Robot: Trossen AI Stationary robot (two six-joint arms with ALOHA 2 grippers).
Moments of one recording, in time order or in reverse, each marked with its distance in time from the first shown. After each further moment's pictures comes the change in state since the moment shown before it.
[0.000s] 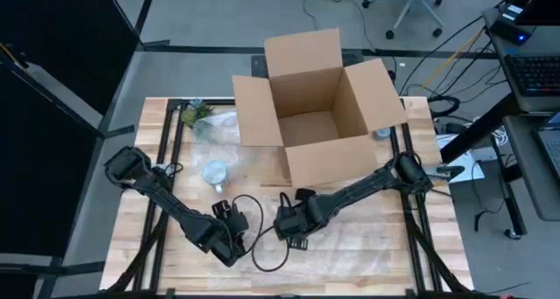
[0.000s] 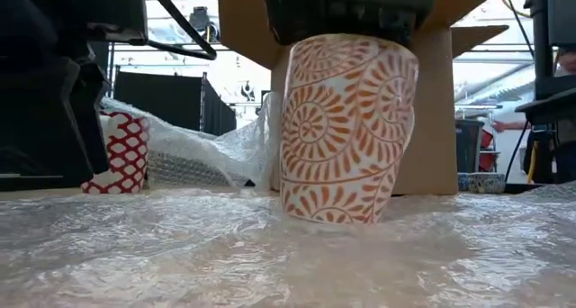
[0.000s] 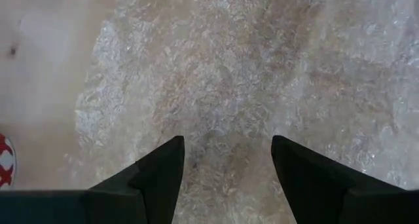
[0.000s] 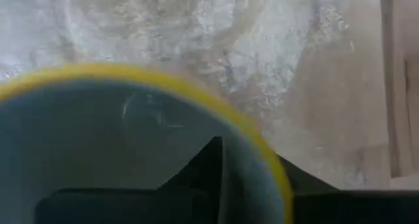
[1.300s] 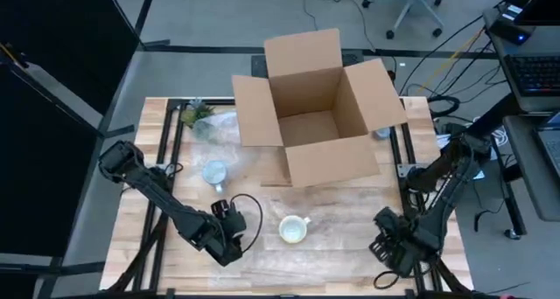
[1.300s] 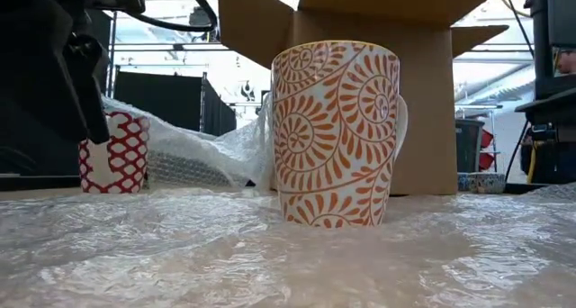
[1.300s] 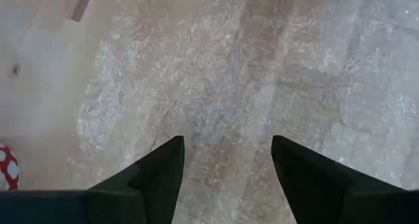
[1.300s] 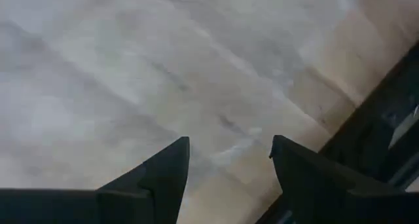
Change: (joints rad) left arm -0.013 -0.085 0.000 0.003 0.011 0.043; right arm 0.656 -0.642 -0.742 -0.173 -0.050 1.473
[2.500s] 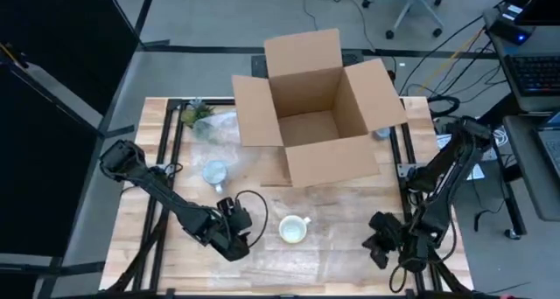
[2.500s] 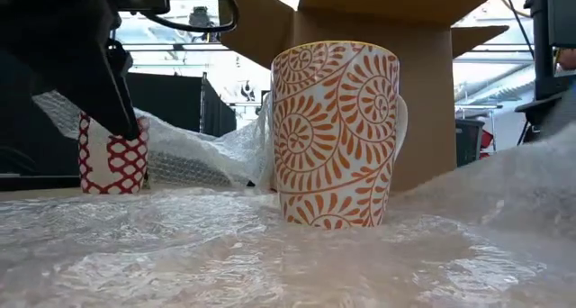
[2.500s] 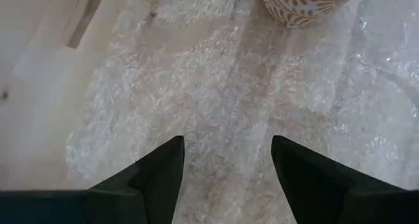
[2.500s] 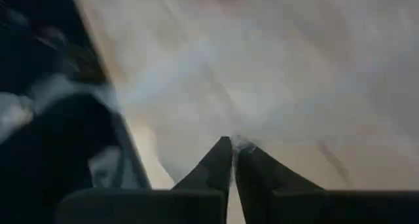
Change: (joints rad) left arm 0.061 0.001 0.000 0.111 -0.008 0.058; right arm 0.005 -0.181 -0.152 0.595 0.536 -0.470
